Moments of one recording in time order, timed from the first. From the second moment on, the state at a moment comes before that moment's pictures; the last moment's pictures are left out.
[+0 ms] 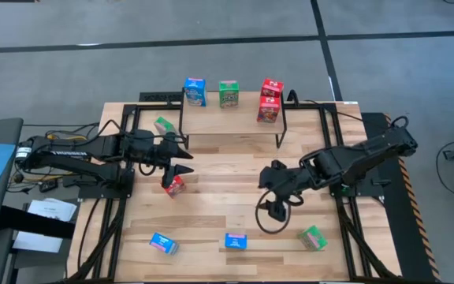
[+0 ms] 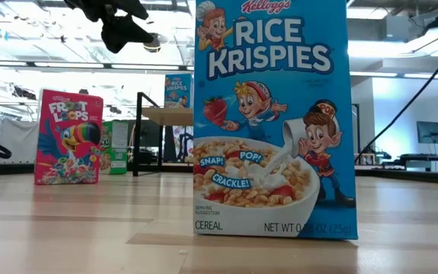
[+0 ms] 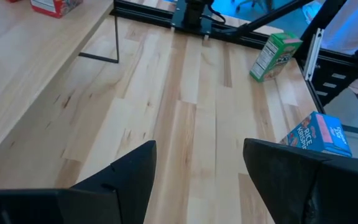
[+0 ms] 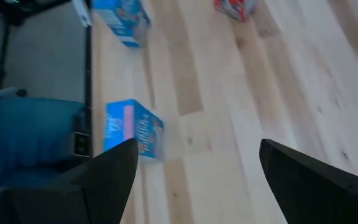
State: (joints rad) left arm 0.03 0.90 0.78 -0.27 -0.01 -0.21; right arm 0.36 1.42 1.38 -0.78 0.12 0.57
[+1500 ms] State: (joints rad) left arm 0.18 0.90 0.78 -0.13 -0.51 0.25; right arm 0.00 1.42 1.38 -0.60 0.20 -0.21
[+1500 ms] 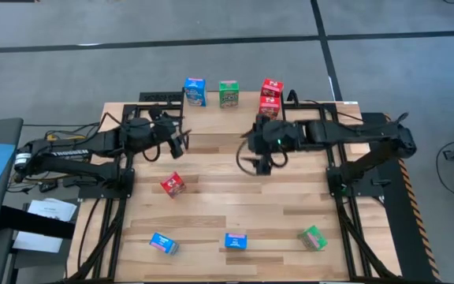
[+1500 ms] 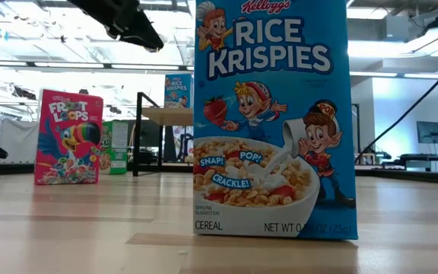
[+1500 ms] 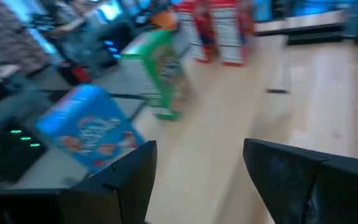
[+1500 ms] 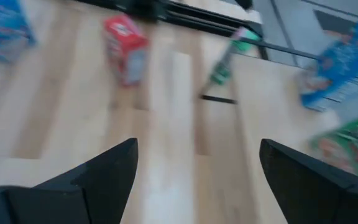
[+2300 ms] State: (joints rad) left arm 0.31 0.90 0.78 0.04 -0.42 0.34; right arm -0.20 1.42 1.38 -0.69 0.18 -0.05
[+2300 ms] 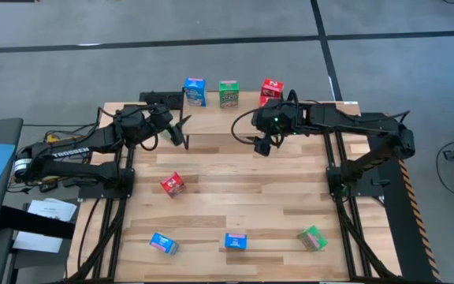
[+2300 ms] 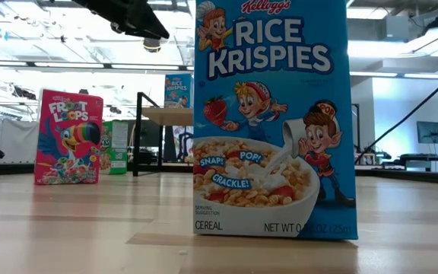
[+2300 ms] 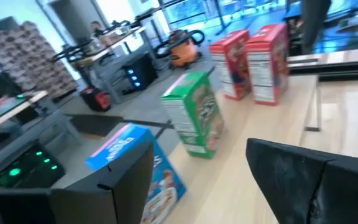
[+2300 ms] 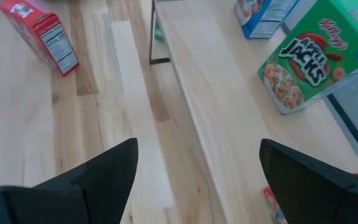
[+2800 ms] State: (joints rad) left arm 0.39 0.89 0.78 0.14 -0.89 0.30; right arm -0.24 1.42 1.38 -0.78 0.18 -0.21
